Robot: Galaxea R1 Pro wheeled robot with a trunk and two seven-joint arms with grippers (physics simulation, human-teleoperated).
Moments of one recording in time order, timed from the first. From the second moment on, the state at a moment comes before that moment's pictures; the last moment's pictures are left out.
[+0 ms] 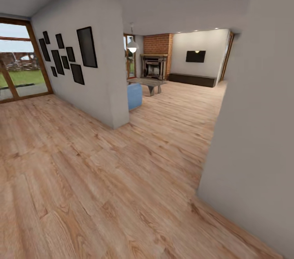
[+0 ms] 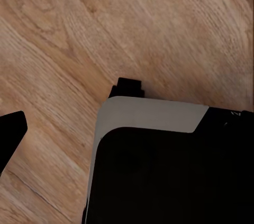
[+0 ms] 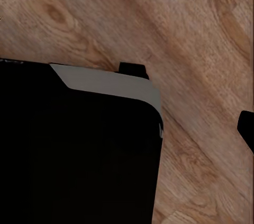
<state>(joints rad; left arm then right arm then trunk) -0.28 0.01 0.06 0.00 0.09 0.07 0.07 -0.18 0.07 0.63 0.03 -0.50 -0.08 -0.13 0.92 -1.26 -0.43</state>
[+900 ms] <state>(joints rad) -0.28 0.01 0.06 0.00 0.09 0.07 0.08 -0.18 0.07 0.63 0.03 -0.50 -0.08 -0.13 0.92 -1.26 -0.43</state>
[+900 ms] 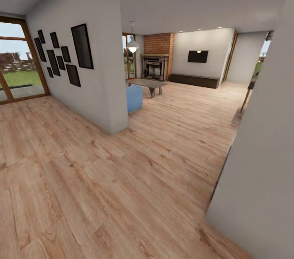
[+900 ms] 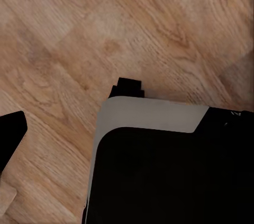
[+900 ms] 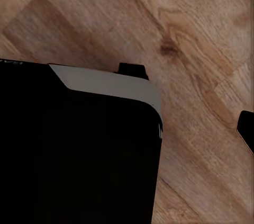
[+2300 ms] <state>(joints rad) -0.28 0.01 0.06 0.00 0.09 0.07 0.08 -0.18 0.07 0.63 0.03 -0.50 -0.09 -0.13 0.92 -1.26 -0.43</state>
